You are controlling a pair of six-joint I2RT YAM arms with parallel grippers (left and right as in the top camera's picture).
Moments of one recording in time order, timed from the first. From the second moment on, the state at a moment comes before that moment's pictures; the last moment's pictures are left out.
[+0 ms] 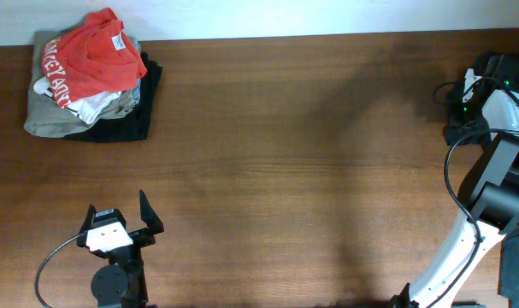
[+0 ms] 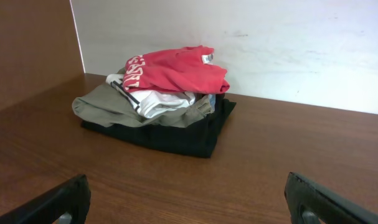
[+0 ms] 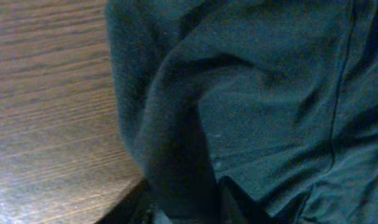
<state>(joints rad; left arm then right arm) 0.11 0.01 0.01 -0.07 -0.15 -0.07 -0.47 2.32 1.82 -0.69 0.08 -0.30</state>
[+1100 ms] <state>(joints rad) 0.11 0.01 0.01 -0.07 -0.15 -0.07 -0.06 2.32 1.94 -0.73 -0.21 -0.07</state>
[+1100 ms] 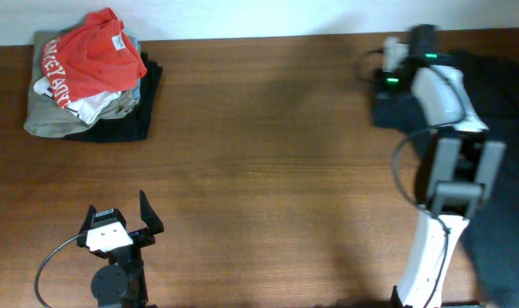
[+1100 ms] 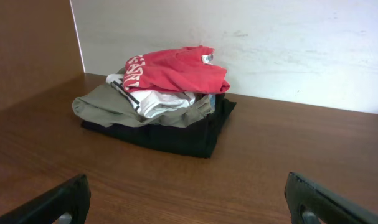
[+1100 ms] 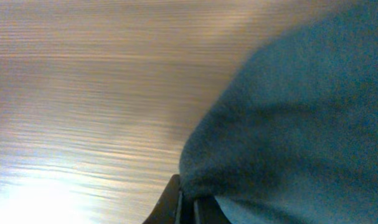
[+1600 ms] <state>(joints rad) 0.11 0.01 0.01 -0.07 -0.15 -0.07 0.76 2.32 1.94 -0.69 -0.28 0.18</state>
